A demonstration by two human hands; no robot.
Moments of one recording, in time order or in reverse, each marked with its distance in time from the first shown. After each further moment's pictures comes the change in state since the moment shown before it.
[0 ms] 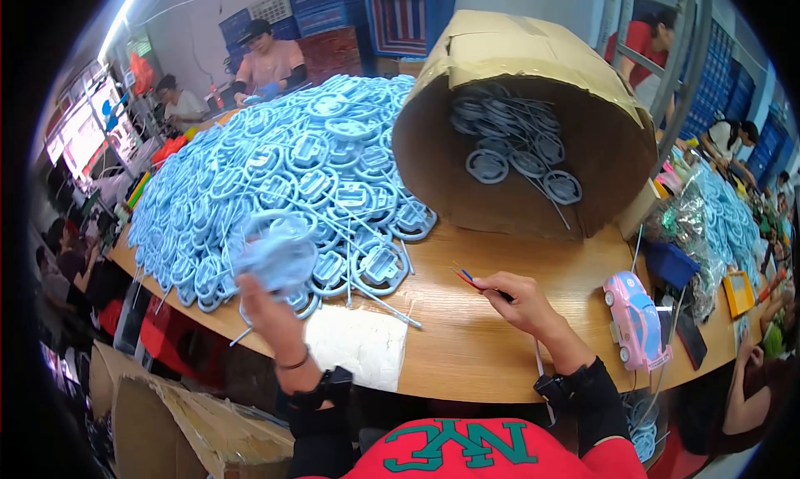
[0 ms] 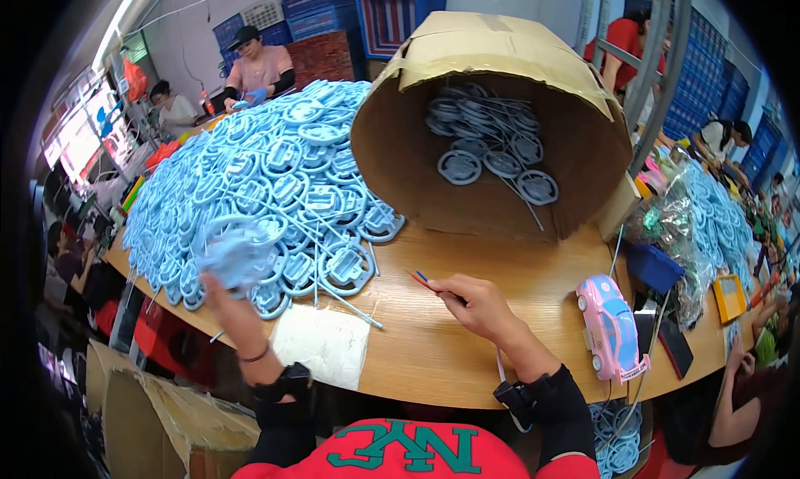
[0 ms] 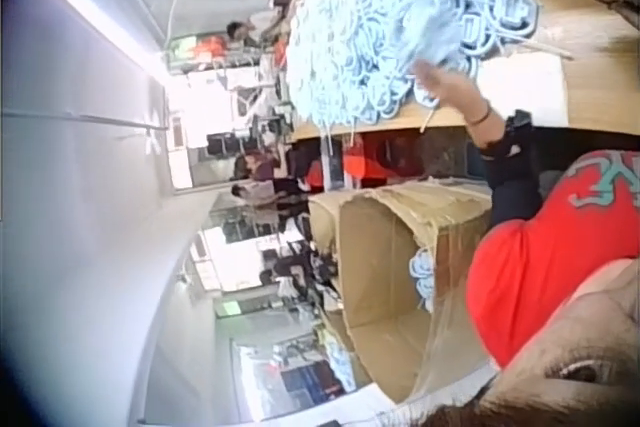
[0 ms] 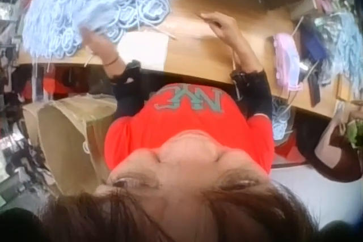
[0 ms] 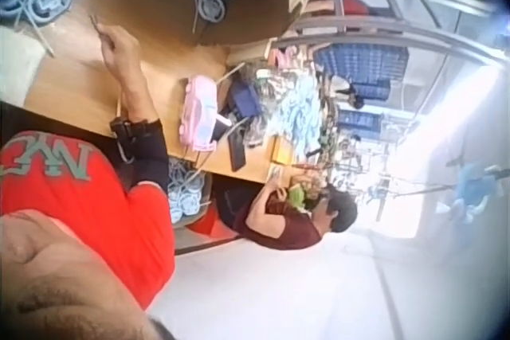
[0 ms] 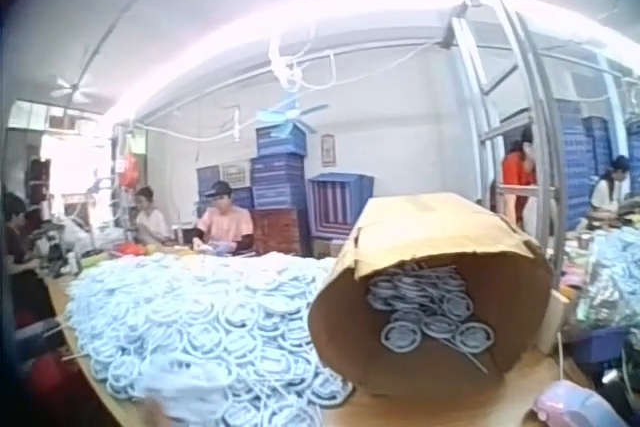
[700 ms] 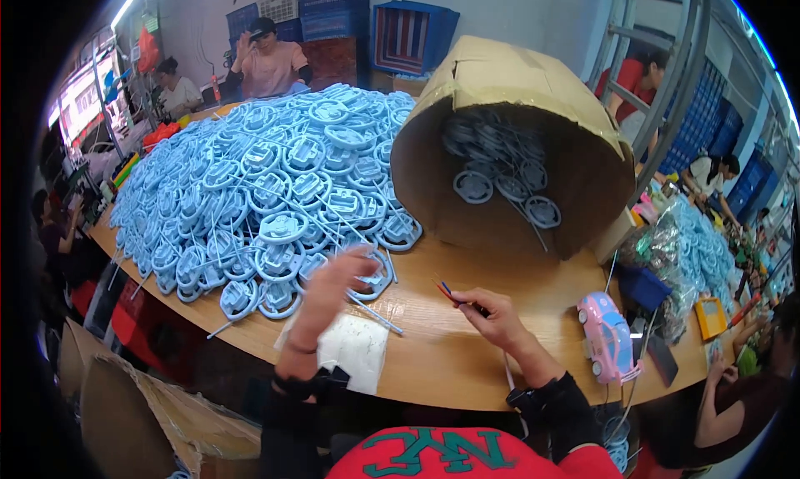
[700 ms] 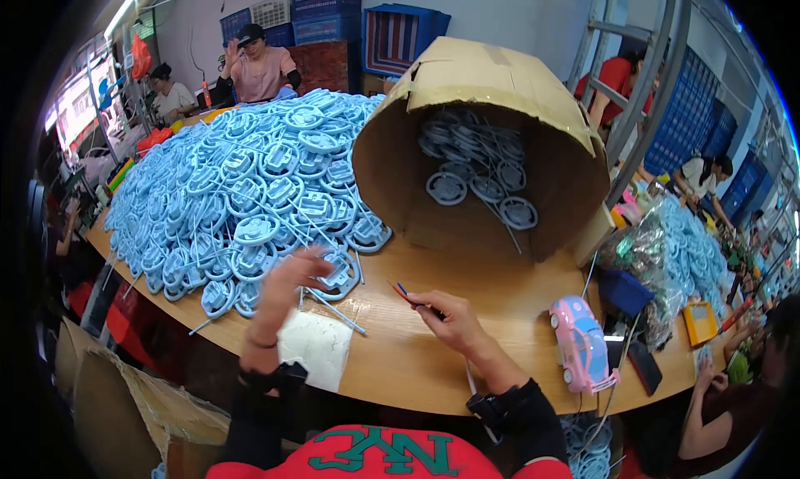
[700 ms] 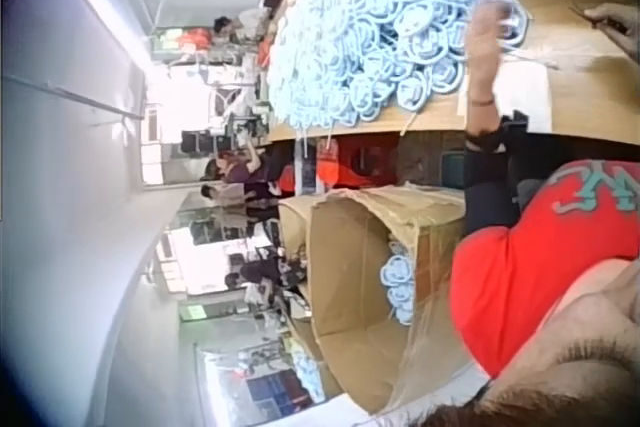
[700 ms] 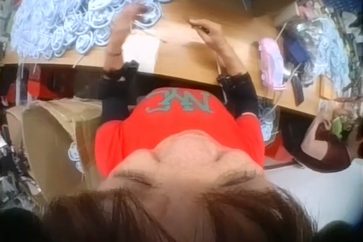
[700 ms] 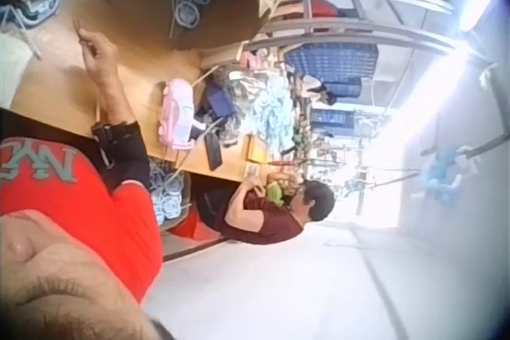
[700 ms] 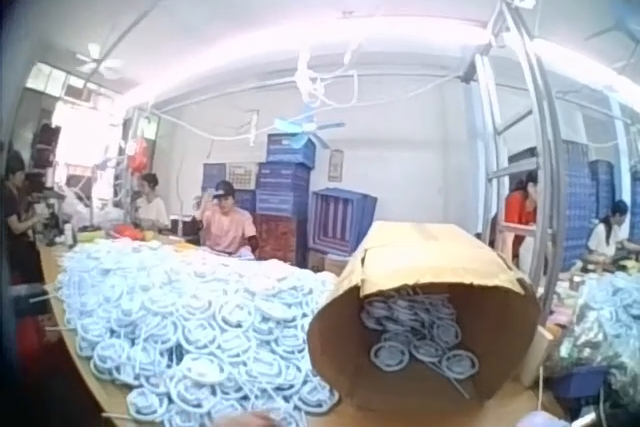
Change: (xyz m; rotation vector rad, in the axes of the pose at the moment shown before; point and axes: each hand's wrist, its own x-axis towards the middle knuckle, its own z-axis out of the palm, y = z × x) left_hand -0.005 0.080 0.044 -1.003 -1.058 -0.209; right_hand -0.010 0.007 0.000 0.115 0.024 0.048
